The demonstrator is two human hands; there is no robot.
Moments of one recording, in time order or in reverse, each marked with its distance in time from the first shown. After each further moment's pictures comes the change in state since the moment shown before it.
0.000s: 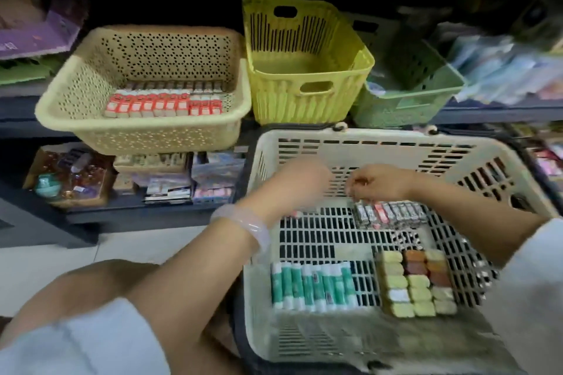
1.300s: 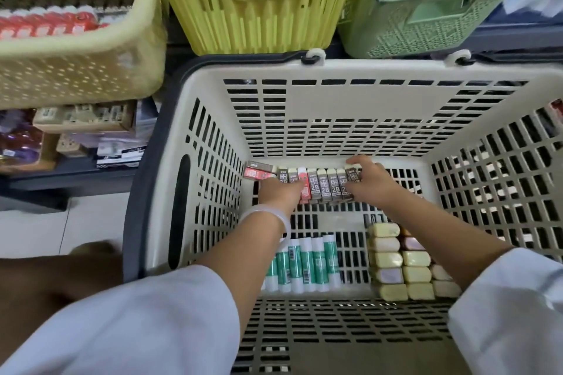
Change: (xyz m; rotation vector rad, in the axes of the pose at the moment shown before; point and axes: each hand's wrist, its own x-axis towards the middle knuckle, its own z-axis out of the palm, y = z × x) left_hand 0.118 -0.128 0.092 -0.222 0.364 -0.550; right_hand 0.059 0.094 0.117 0.611 0.221 0.372
